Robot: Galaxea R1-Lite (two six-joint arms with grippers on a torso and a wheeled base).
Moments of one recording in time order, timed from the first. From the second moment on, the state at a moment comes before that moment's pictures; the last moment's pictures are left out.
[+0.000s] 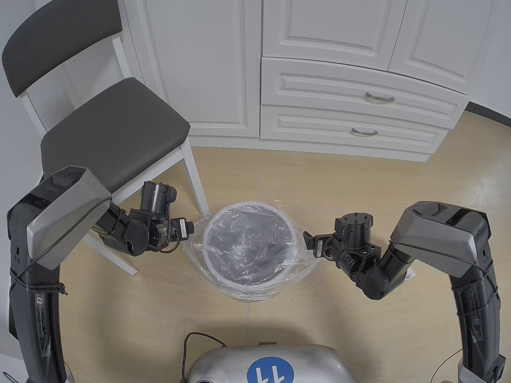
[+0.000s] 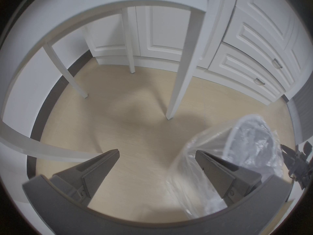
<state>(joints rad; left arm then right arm) -0.26 2.35 -1.25 -0.43 0.22 -0.30 0.43 2.50 -1.07 -1.12 -0.27 0.15</state>
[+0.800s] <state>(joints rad) -0.42 2.28 -1.05 -0.56 0.15 -0.27 0.55 2.47 -0.88 -1.24 -0.27 0.03</state>
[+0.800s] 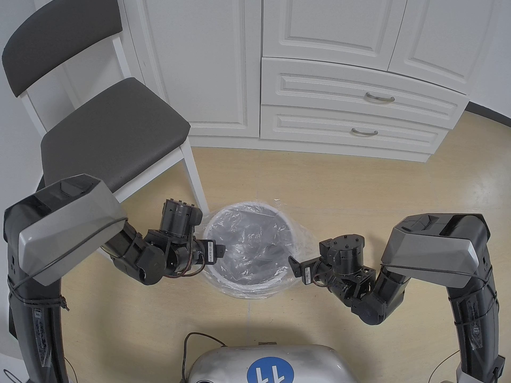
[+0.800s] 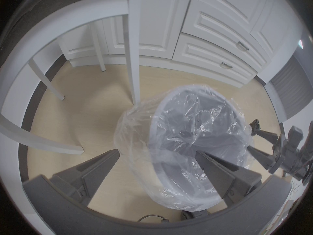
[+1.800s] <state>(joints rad) -0.33 2.27 -0.95 -0.59 0.12 -0.10 0.57 2.43 -0.79 -1.32 -0.25 -0.02</state>
